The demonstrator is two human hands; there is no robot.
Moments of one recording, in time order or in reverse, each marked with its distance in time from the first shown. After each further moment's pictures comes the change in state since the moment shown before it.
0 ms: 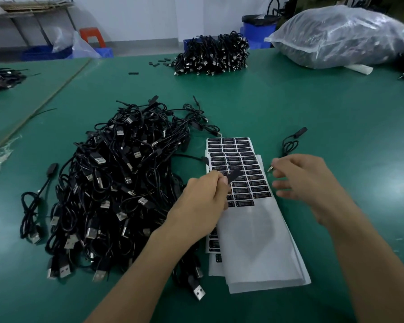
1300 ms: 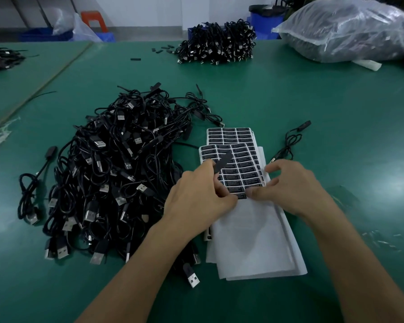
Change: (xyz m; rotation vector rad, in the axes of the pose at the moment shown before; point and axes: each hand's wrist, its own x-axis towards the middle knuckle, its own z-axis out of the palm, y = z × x) left_hand -0.007 -0.003 0.005 0.104 0.100 -0.062; right_hand -0.012 0.008 0.014 -0.459 -0.145 -0.007
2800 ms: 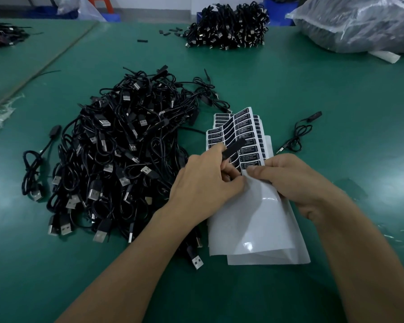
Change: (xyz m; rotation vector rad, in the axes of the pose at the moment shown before) left_hand -0.002 0.001 0.003 -0.145 0.058 0.128; right_hand -0.006 -0.014 0.008 0.335 -0.257 -0.013
